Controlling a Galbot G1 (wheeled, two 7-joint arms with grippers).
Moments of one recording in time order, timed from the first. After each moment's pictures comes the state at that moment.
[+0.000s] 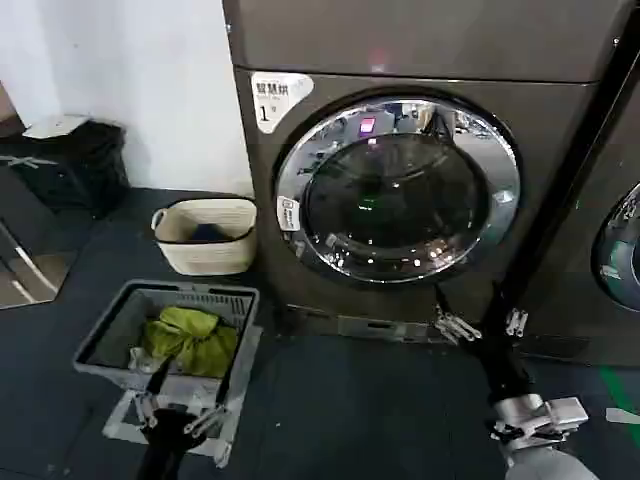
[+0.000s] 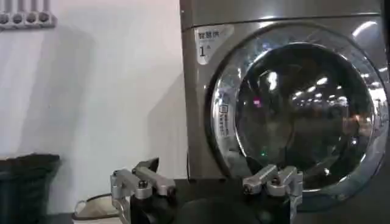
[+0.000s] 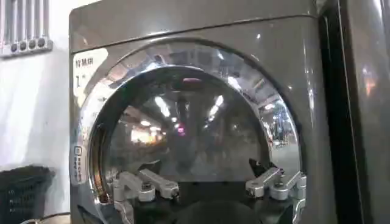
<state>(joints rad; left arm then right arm) 1.87 -1.49 -0.62 -2.28 -0.09 -0.29 0.15 -1.44 1.46 0.68 2.29 0.24 -0.16 -0.23</state>
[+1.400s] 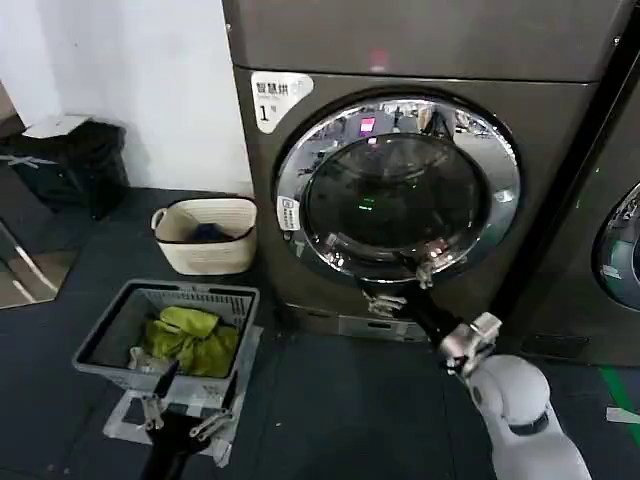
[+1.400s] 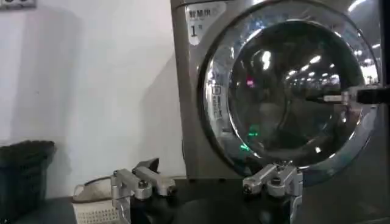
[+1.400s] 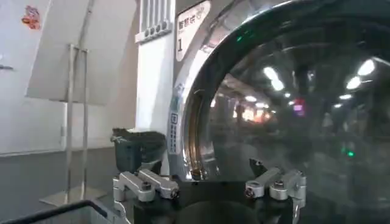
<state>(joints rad) 1.88 -1.50 -0.62 -2.30 -0.05 -0.18 0.17 -0.93 1.22 0.38 1.86 0.33 -0.22 -0.47</state>
